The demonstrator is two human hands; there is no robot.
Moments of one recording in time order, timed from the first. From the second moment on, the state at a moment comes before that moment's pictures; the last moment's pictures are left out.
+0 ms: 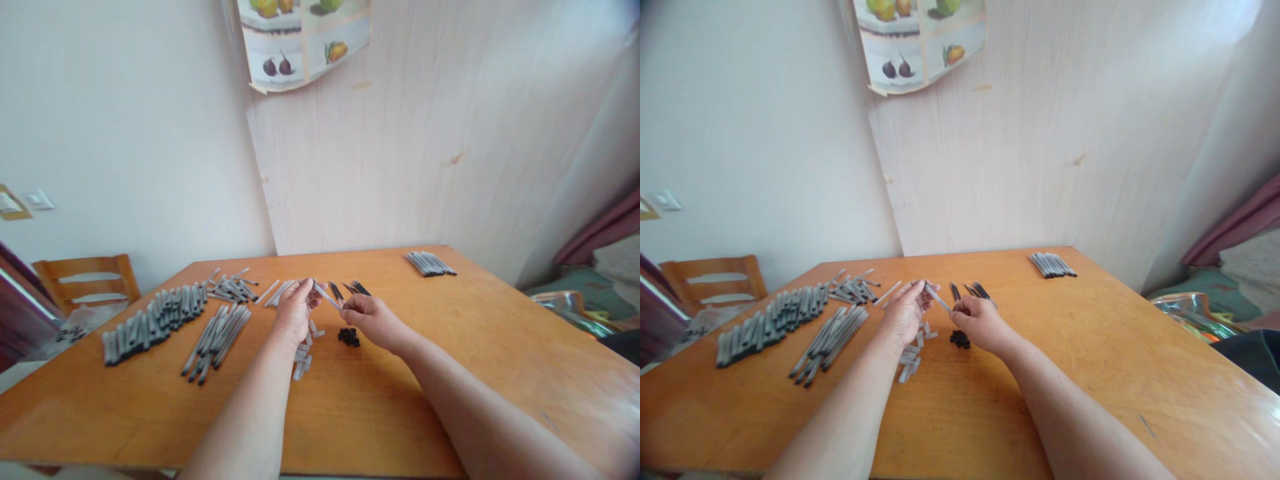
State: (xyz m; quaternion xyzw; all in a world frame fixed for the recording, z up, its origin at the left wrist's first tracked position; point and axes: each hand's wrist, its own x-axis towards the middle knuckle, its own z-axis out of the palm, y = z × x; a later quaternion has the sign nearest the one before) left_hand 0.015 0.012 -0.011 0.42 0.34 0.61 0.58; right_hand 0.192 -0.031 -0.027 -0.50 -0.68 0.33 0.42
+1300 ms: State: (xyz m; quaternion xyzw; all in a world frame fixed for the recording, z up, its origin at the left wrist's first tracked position) left_hand 0.005 0.026 -0.017 0.33 0.29 0.61 0.66; right_hand 0.193 -0.025 -0.030 -0.45 -0.58 0.40 0.55
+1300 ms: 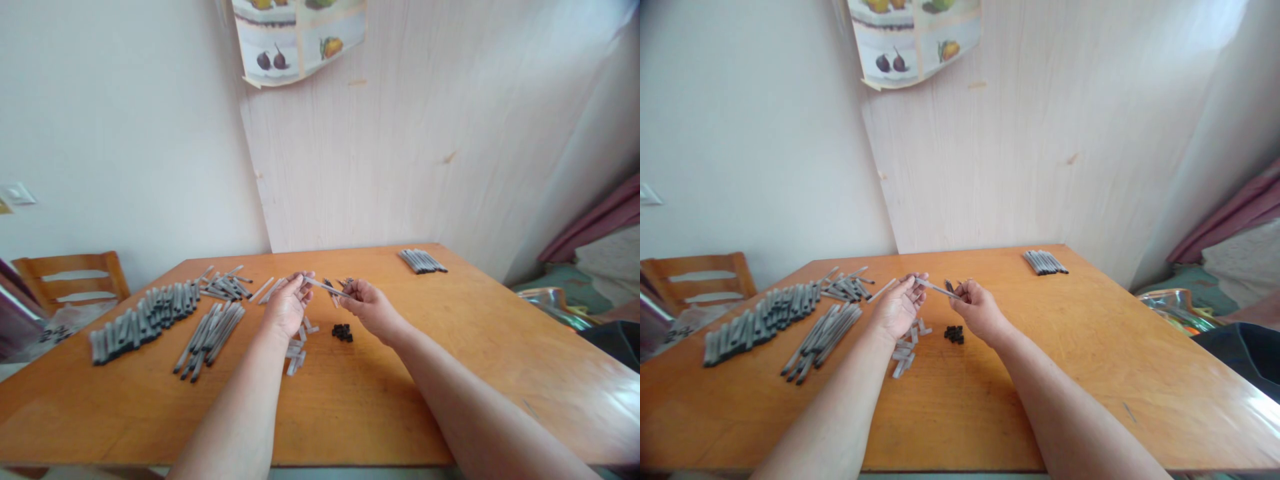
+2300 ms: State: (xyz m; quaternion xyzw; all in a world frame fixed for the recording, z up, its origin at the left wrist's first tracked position) left_hand 0.002 0.025 -0.012 0.33 0.27 0.62 0.66; right_hand 0.196 -0.023 -0.028 -0.41 -0.56 0.46 0.56
